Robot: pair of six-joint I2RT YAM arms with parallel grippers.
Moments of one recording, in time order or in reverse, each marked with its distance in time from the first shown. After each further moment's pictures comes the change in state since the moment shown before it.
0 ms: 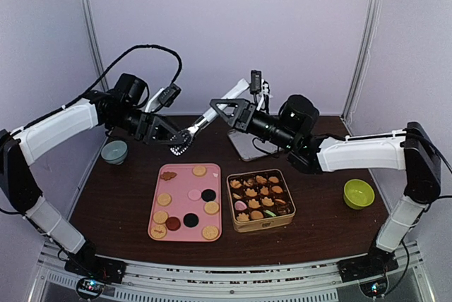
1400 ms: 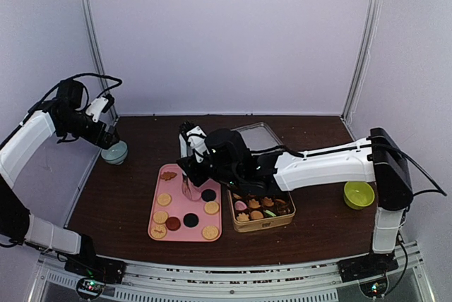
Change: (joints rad) left arm 0.462 -0.250 -0.125 -0.114 -1.191 0.210; right arm 0.293 0.231 0.297 -0.693 0.549 -0.688
